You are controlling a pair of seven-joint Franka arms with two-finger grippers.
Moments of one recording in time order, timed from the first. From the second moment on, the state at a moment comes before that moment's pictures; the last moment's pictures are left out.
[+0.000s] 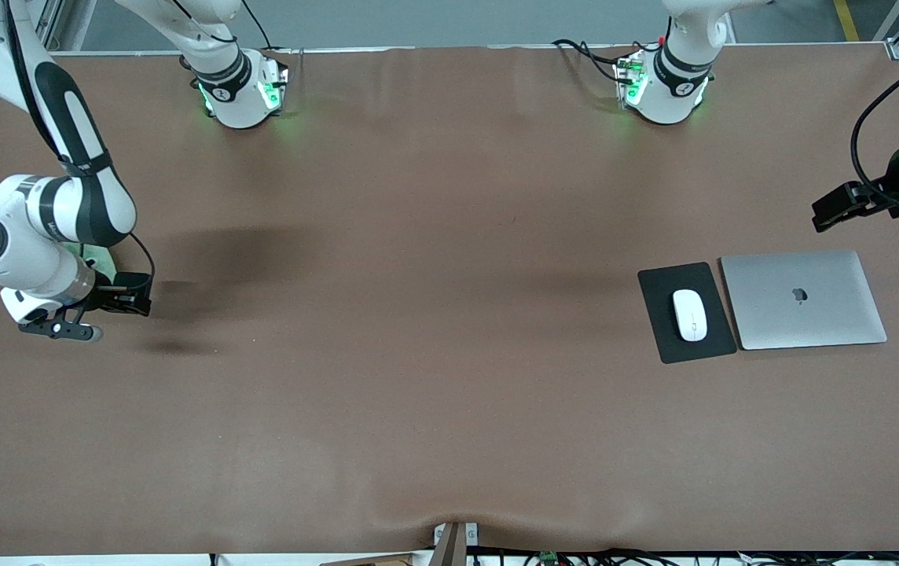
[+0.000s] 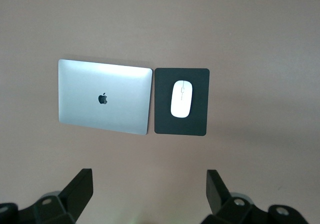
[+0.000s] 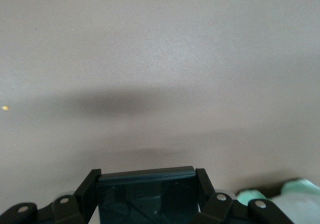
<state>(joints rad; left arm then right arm) 0.23 0.09 -0.33 -1.43 0.12 1.47 -0.23 -0.24 0.37 0.02 -2.13 -0.14 2.50 0.01</state>
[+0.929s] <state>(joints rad) 0.11 0.07 -0.23 -1.45 0.11 1.48 -0.20 -0.30 0.48 0.02 -2.14 -0.14 2.64 -0.07</state>
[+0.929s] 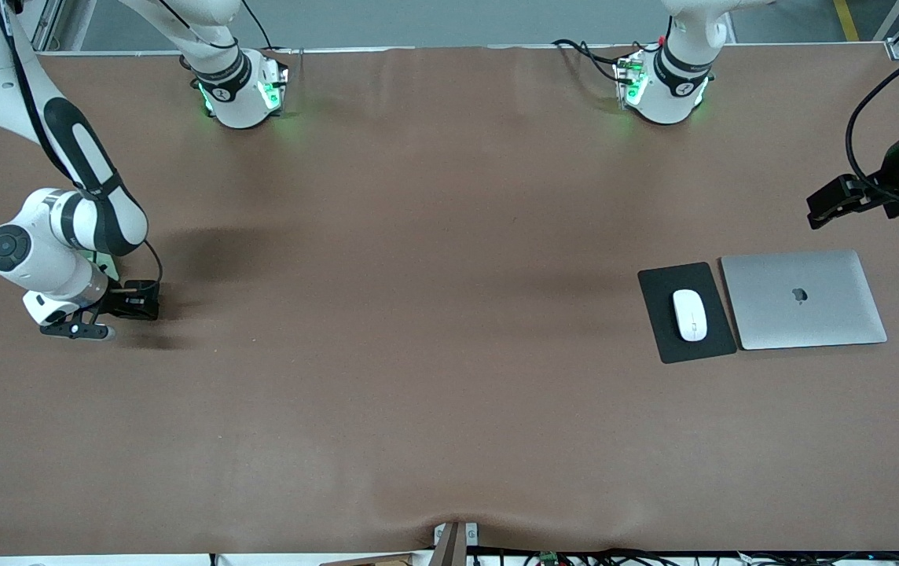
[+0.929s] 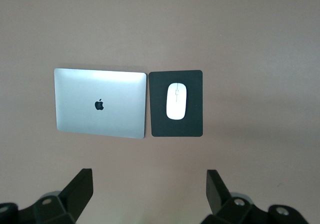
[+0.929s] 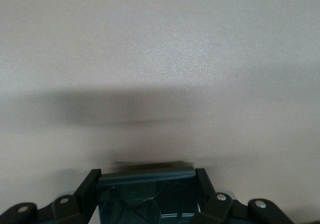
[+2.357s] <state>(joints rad) -0.04 -0.07 -0.06 -1.63 0.01 1.55 -0.20 -0.10 0.32 0.06 -1.96 -0.14 2.15 0.02</state>
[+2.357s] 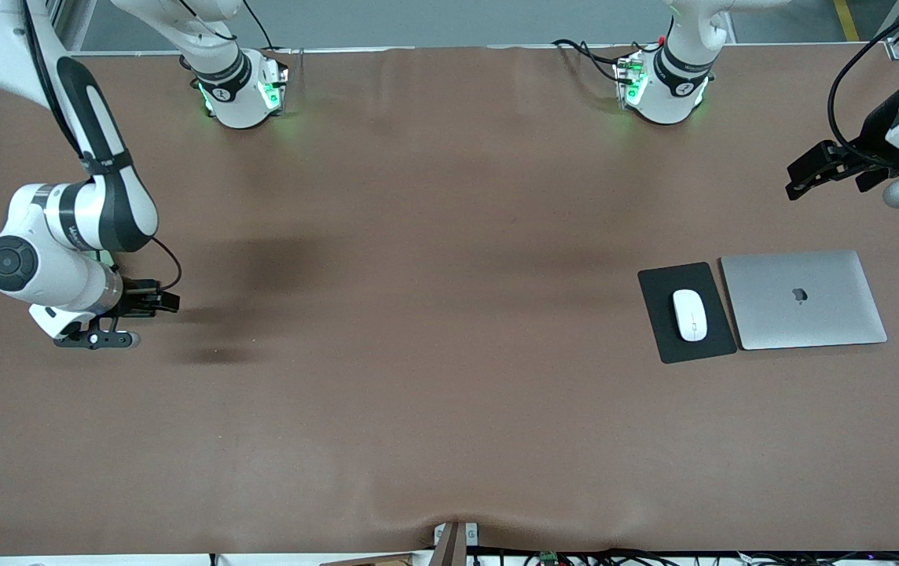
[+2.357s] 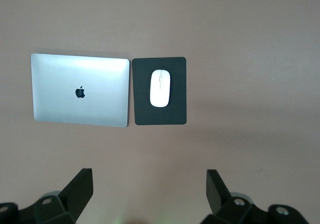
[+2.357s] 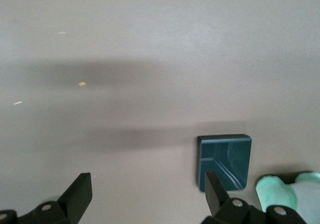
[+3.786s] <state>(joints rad) -0.03 -0.07 -0.05 -1.61 0.01 1.54 -0.20 -0.05 -0.01 0.08 -1.49 0.04 1.39 0.02</state>
